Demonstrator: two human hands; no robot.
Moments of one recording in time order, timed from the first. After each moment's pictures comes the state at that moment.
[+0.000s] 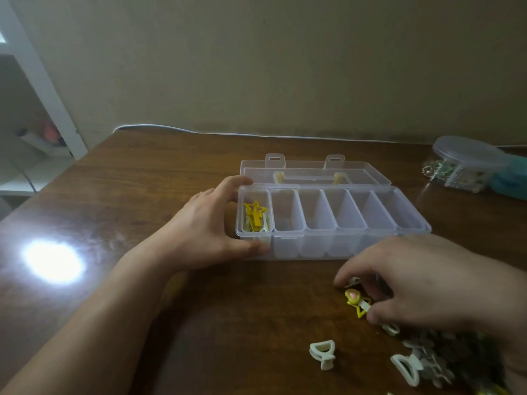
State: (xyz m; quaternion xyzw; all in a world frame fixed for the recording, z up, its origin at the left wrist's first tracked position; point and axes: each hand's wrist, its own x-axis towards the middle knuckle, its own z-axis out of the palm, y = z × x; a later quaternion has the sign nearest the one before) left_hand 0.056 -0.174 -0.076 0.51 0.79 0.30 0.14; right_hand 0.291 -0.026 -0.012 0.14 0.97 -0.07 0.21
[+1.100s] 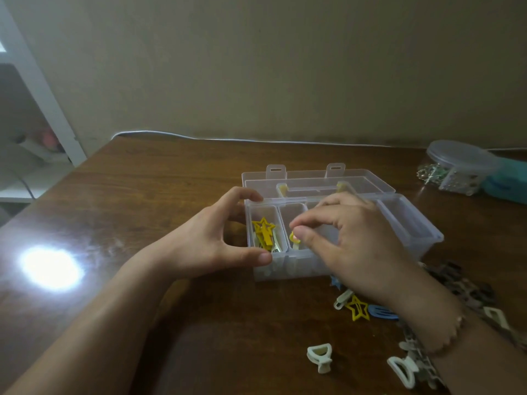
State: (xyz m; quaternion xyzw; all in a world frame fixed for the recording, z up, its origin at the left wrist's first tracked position) left_hand 0.066 -0.177 -0.068 0.53 0.72 0.37 0.26; right_hand 0.251 -0.033 -0.052 0.17 0.93 -0.22 -0.25
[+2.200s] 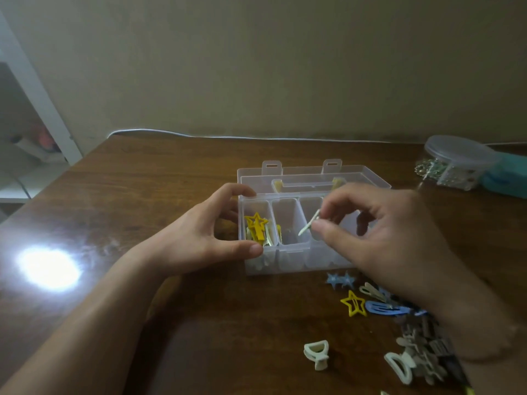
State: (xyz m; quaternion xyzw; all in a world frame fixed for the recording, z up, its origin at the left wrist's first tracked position) left_hand 0.061 -0.179 -0.070 0.52 0.72 0.38 0.25; right_hand 0.277 -0.028 -0.031 0.09 0.91 -0.26 -0.30
